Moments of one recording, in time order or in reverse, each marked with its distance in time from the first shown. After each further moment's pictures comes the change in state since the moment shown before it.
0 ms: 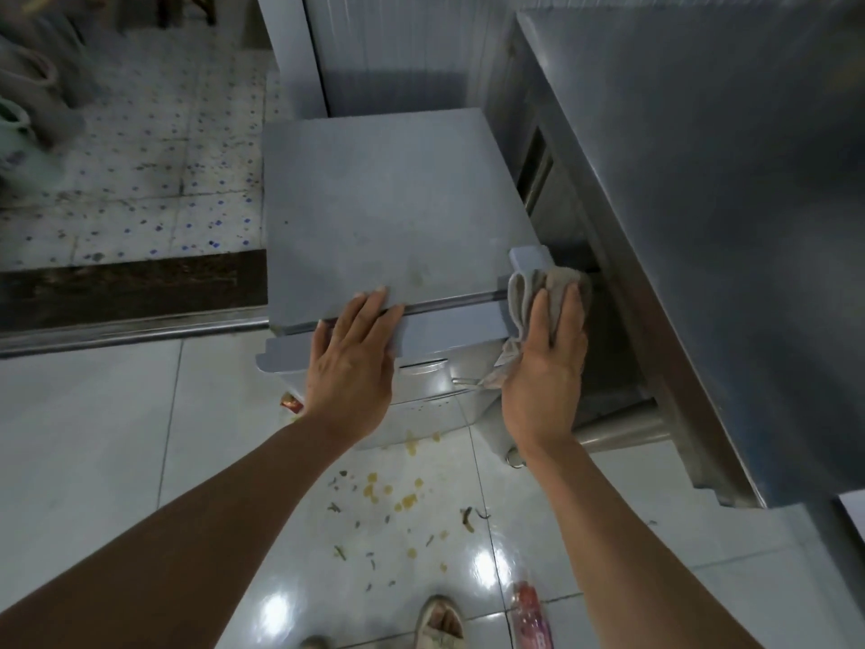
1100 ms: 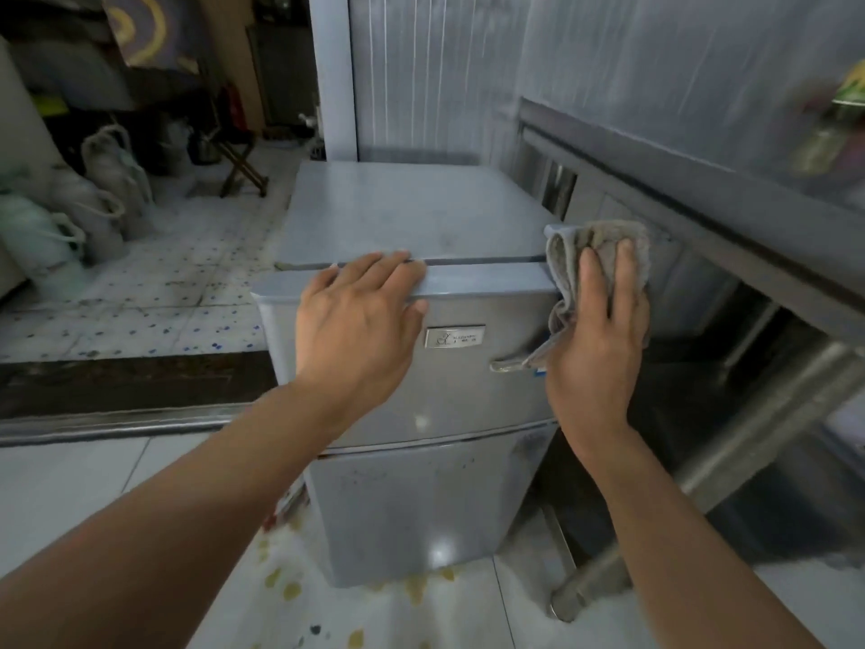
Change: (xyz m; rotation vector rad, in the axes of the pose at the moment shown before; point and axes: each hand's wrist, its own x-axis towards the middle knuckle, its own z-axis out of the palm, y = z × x) left_hand -0.009 -0.024 0.045 0.224 0.525 0.157; right_hand -0.001 0.031 0.081 0.110 0.611 -0.241
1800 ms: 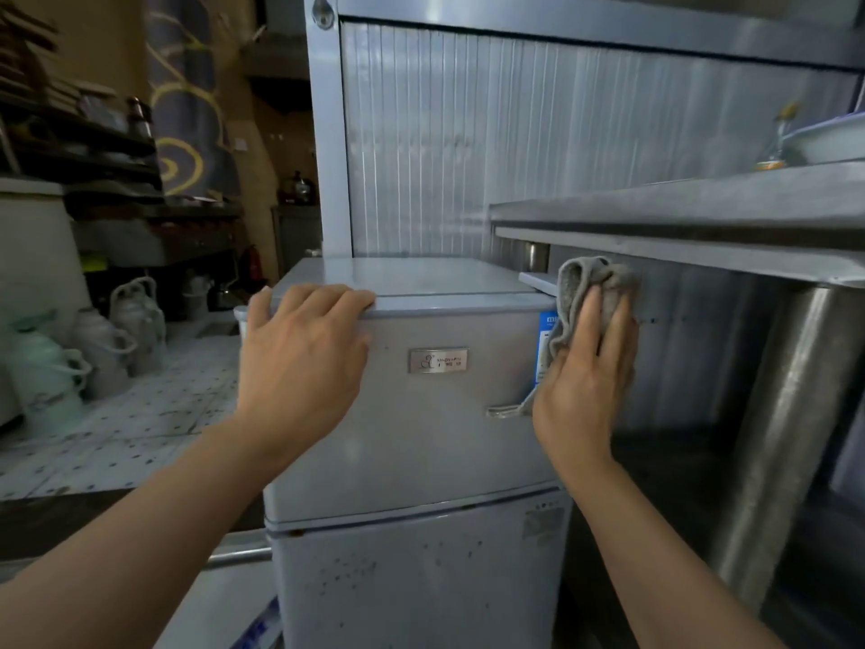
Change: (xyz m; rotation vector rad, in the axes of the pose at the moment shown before) left_hand -0.023 -0.014 0.007 0.168 0.231 0.012; right_hand -0.016 0.015 0.039 0.166 0.221 0.115
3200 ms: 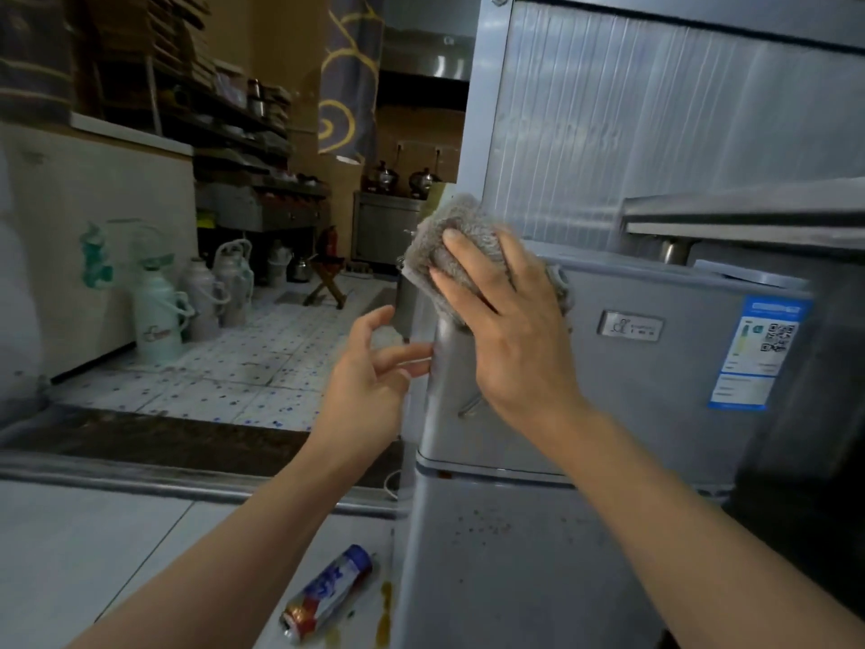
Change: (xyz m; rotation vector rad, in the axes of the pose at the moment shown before) left_hand -0.093 -0.094 0.041 -1.166 -0.052 -0.538; right_hand -0.063 -0.163 0.042 0.087 -0.018 -0.951
